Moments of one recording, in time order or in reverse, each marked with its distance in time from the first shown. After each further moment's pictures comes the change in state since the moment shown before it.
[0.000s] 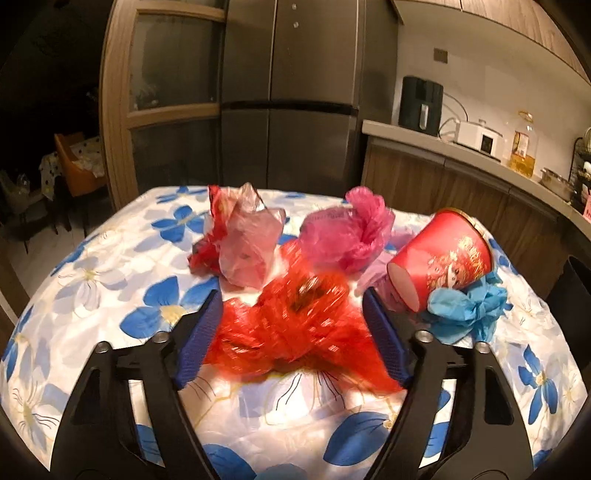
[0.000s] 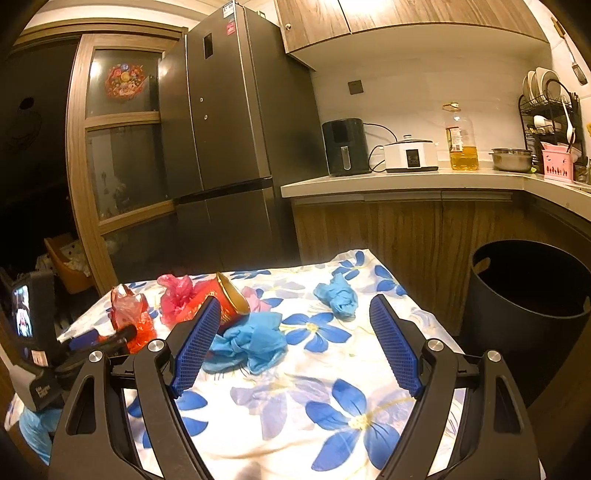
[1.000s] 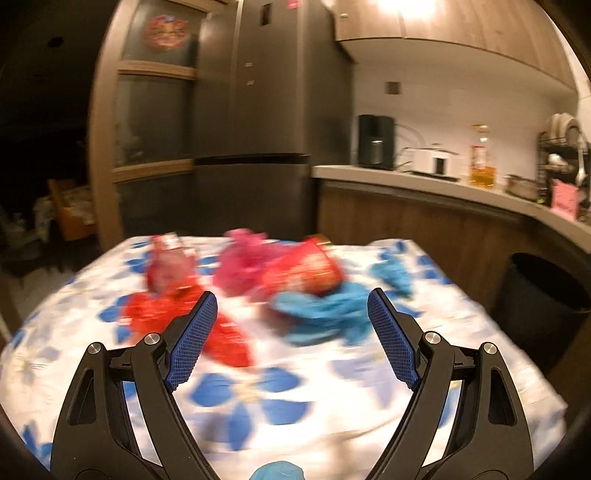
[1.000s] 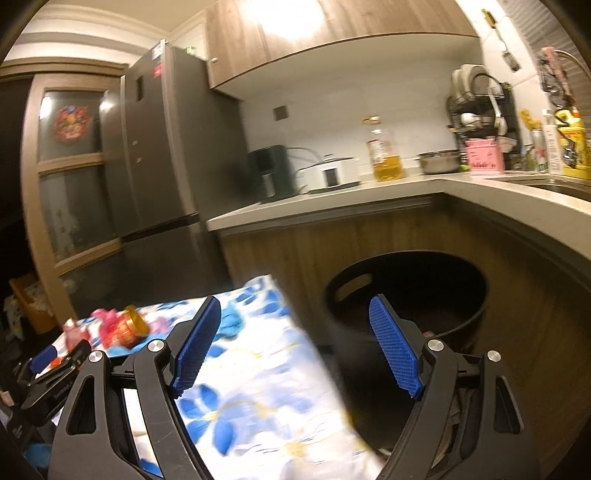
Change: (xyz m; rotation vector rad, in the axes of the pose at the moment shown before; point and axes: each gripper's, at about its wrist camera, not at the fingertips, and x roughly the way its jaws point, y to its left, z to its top) left arm -0.089 -0.100 -0.030 0.070 -0.212 -0.017; right arm -0.072 -0.109 0.006 0.100 -0.081 -0.159
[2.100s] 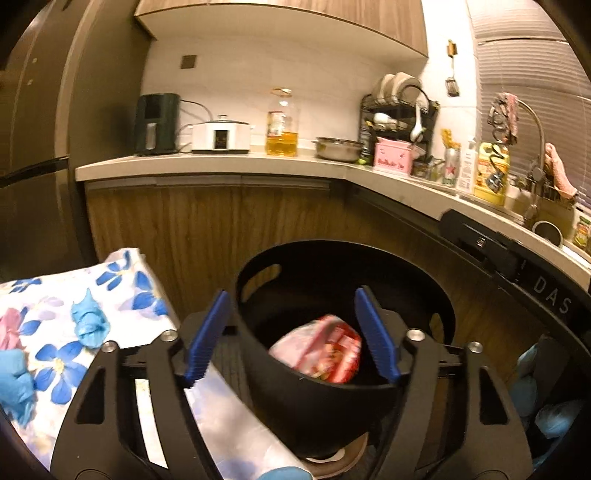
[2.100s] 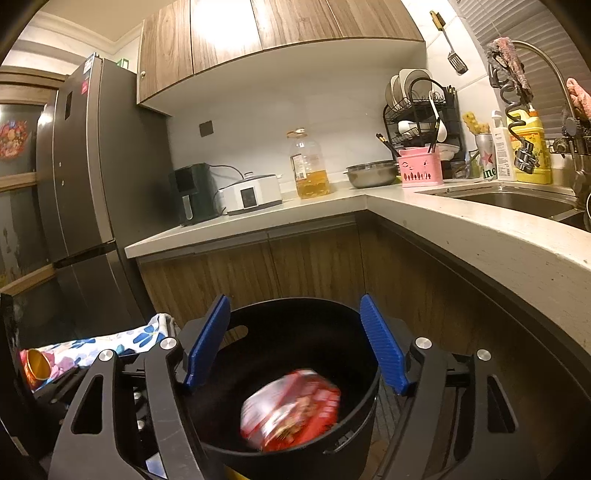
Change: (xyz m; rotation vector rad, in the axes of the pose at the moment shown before) left arm 0.049 -0.279 0.011 0.194 0.067 -0.743; right arm 0.041 -0.138 0.041 0.051 -0.067 -0.268
